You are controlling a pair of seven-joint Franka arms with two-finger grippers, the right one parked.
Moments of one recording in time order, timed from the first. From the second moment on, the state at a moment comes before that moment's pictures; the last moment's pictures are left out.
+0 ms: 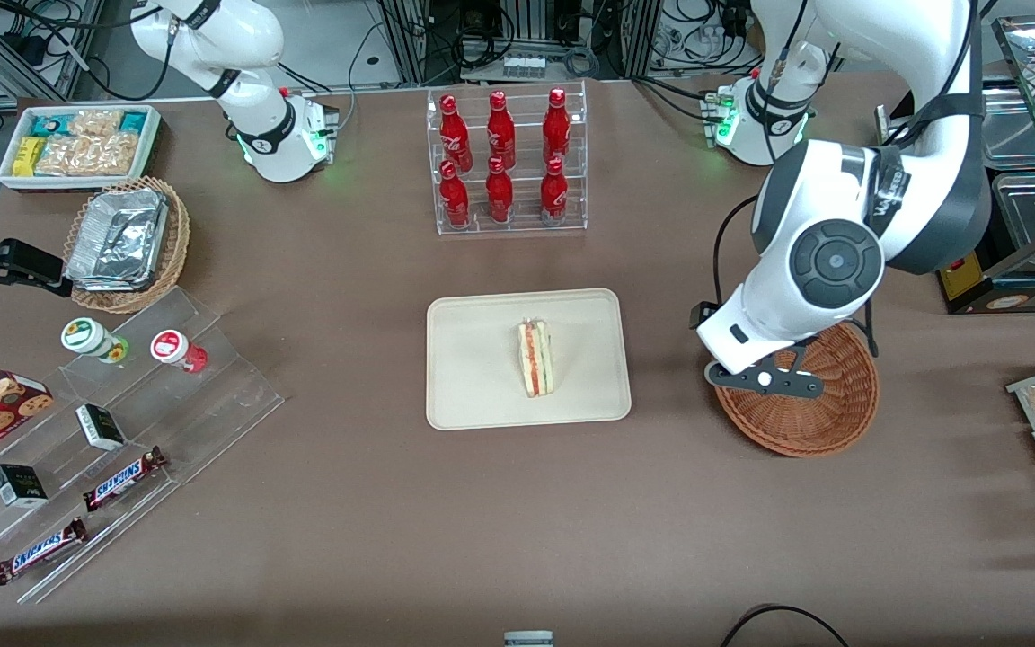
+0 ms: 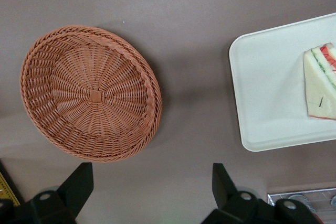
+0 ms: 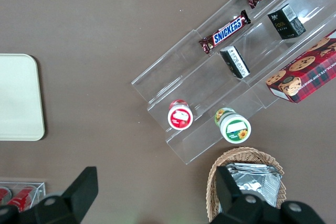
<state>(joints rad) -0.65 0.37 0.34 -1.46 -0.07 1.59 -0.13</state>
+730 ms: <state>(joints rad) -0.15 0.26 -0.03 -1.46 -0.07 1.51 -0.06</state>
